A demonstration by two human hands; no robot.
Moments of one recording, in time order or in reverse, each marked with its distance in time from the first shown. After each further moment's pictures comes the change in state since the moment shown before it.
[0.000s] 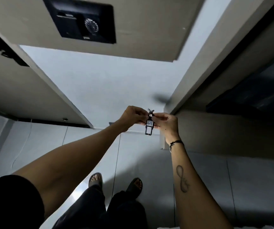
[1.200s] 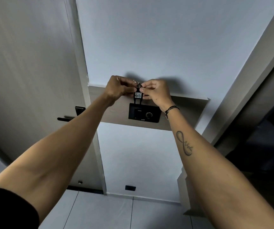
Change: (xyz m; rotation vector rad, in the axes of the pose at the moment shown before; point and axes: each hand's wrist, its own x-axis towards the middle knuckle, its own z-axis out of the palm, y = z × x) left_hand -0.174 0.337 -0.262 0.085 0.244 0.681; right_hand -0.102 -0.369 0.238 -0.242 -0.201 -0.779
